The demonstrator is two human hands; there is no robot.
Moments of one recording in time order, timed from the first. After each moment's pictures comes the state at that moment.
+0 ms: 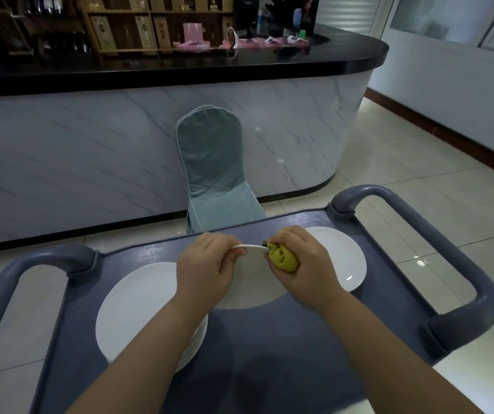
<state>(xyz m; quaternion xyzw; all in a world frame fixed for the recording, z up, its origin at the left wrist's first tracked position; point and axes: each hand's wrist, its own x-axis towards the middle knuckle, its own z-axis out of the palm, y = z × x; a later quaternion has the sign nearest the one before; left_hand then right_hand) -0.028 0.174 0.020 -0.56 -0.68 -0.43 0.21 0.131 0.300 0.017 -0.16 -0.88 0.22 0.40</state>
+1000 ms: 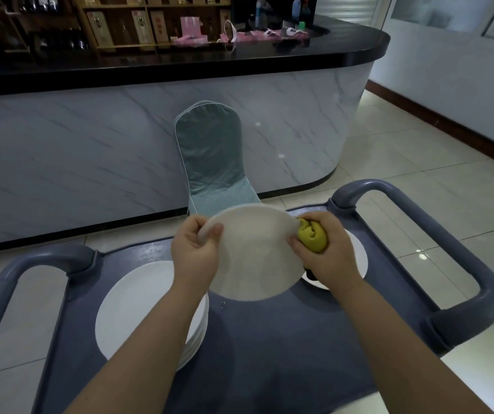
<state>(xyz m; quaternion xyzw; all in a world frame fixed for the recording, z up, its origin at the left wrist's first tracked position) -0.030 0.187 0.029 -0.28 -0.68 -0.67 -0.11 0.146 0.324 0.020 -0.27 -0.79 0.35 0.43</state>
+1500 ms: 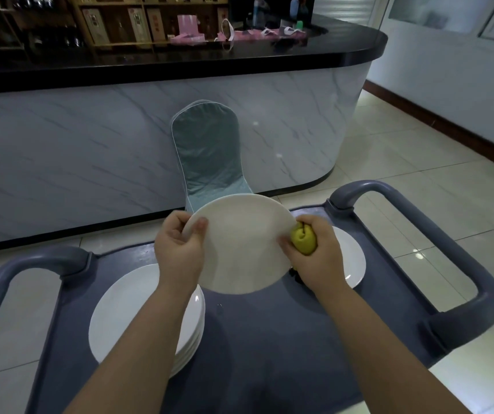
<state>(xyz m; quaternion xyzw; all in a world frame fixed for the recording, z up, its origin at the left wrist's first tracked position) -0.041 0.189 0.035 -0.24 -0.67 -0.69 -0.08 0.131 0.319 0.008 -0.33 -0.75 0.37 0.44</state>
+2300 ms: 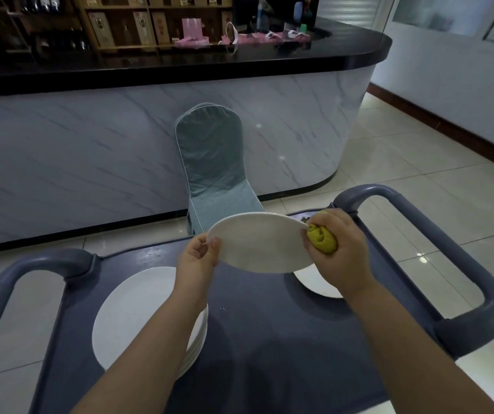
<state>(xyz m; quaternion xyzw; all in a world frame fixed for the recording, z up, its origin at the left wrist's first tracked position) -0.042 0.197 -0.001 -0.15 -0.61 -0.71 -0.32 0.148 0.342 0.035 -0.20 -0.83 0.21 0.47</state>
